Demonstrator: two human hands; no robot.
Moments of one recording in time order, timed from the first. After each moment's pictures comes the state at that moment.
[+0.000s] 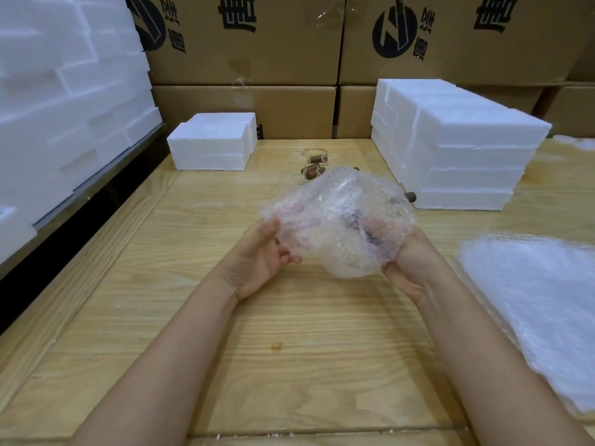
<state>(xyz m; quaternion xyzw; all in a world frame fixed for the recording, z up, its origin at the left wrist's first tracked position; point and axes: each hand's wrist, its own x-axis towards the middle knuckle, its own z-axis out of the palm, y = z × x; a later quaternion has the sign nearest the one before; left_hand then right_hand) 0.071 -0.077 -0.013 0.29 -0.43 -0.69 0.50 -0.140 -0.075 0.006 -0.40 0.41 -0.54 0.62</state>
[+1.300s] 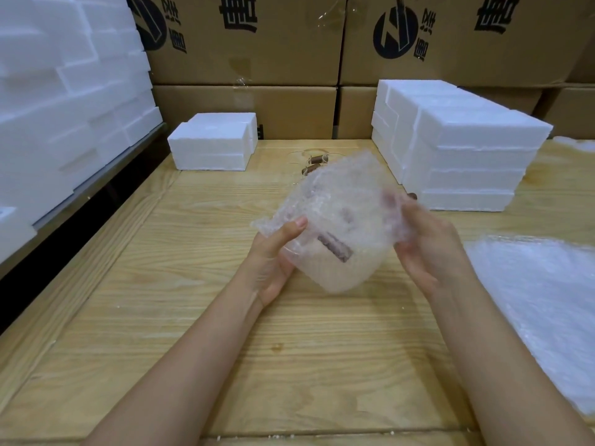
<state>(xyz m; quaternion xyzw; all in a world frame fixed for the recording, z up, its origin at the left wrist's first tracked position) 0.047 -0.070 -0.016 0.27 -0.38 -0.68 0.57 -0.153 -0.075 0.016 -0.34 0.35 -0.64 0.59</state>
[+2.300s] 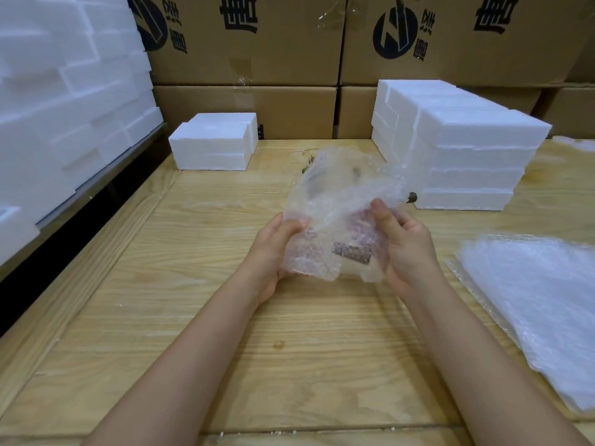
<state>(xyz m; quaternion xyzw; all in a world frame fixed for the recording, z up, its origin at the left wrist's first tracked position) 0.048 -0.078 -0.017 0.45 -0.42 -0.60 0.52 -0.129 -0.077 -0.002 -0.37 0.38 -0.64 0.56</state>
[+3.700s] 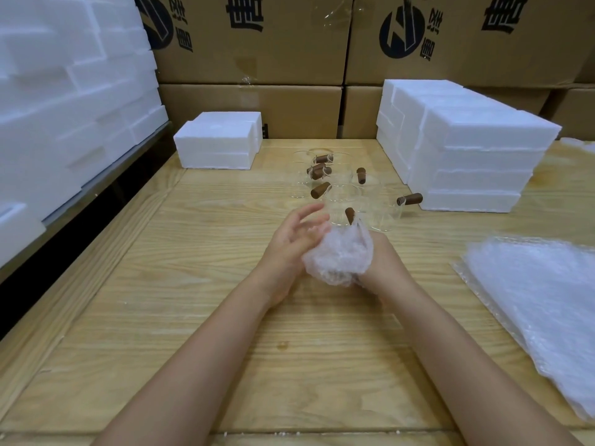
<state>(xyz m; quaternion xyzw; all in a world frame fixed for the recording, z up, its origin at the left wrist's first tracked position) 0.039 -0.074 -0.020 0.35 -0.49 -0.60 0.53 -0.107 -0.082 -0.020 -0.61 0.57 -0.38 0.40</state>
